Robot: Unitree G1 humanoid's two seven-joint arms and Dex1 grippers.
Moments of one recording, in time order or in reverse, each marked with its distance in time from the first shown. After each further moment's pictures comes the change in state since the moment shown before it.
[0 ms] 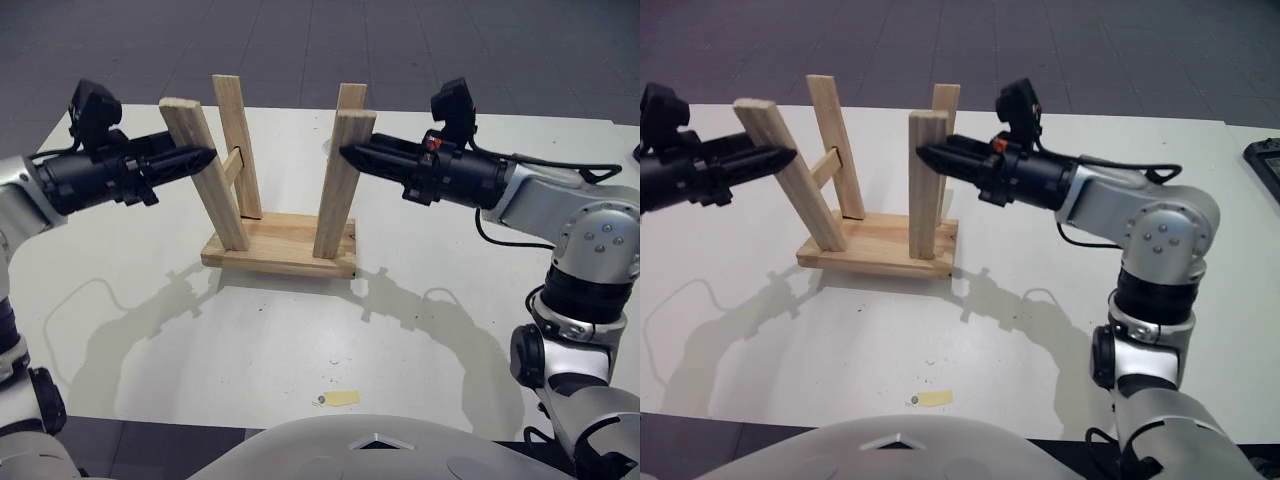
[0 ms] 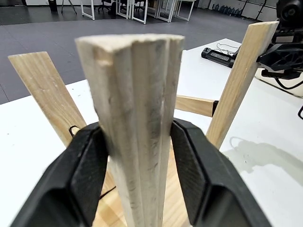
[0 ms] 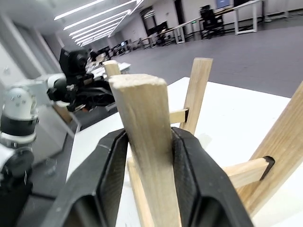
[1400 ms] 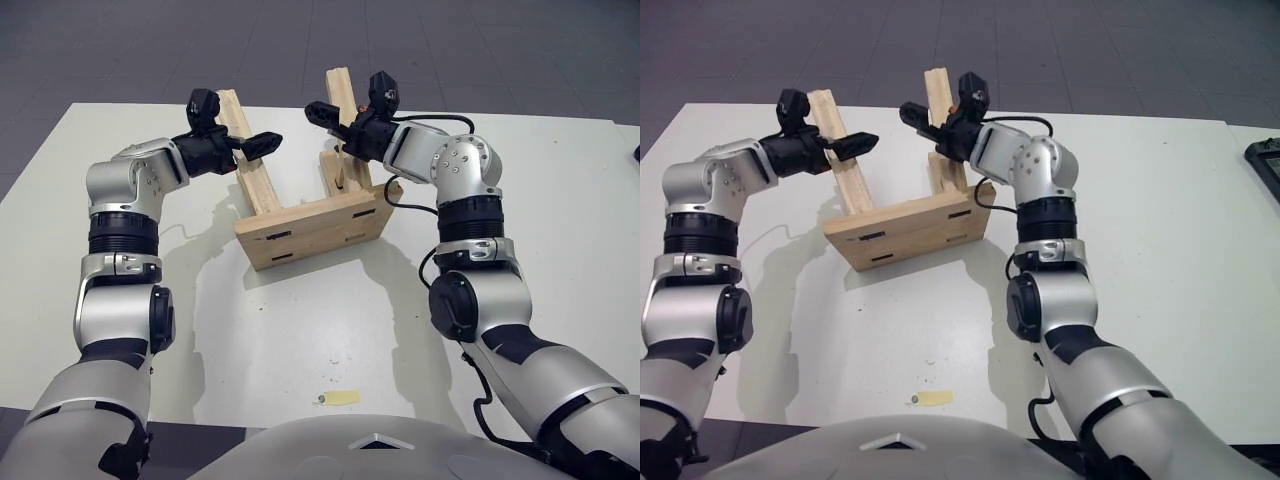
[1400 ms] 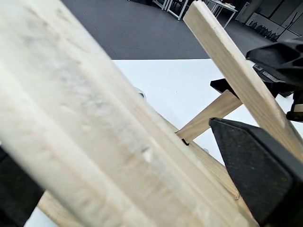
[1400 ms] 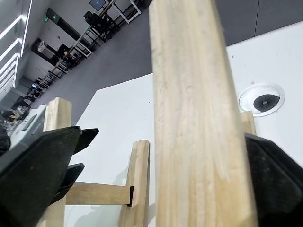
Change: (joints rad) left arm -0.263 -0.399 -0.184 0.622 0.492 -0.374 0.012; right arm -0.264 0.325 0.039 0.662 -0.568 -0.349 -0.189
